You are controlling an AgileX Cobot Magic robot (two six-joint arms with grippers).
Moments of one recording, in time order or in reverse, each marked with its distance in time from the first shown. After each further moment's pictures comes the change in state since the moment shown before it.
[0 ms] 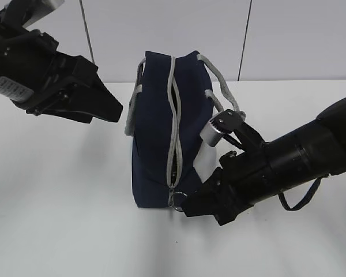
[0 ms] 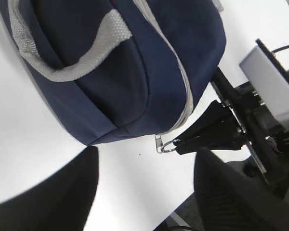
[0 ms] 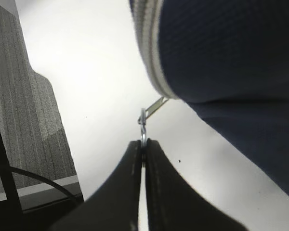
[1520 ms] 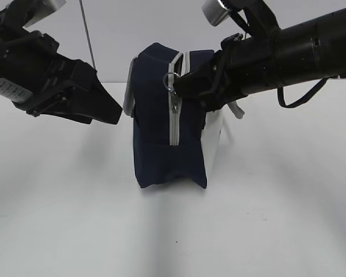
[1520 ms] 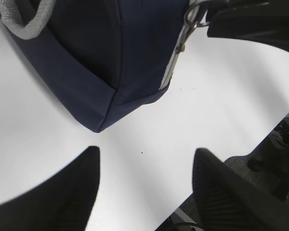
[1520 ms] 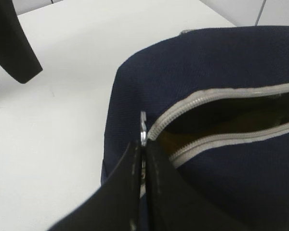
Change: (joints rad) left arm 0.000 0.000 0.000 0.000 0.008 0.035; right arm 0.000 -0.171 -0.265 -0.044 -0.165 0.054
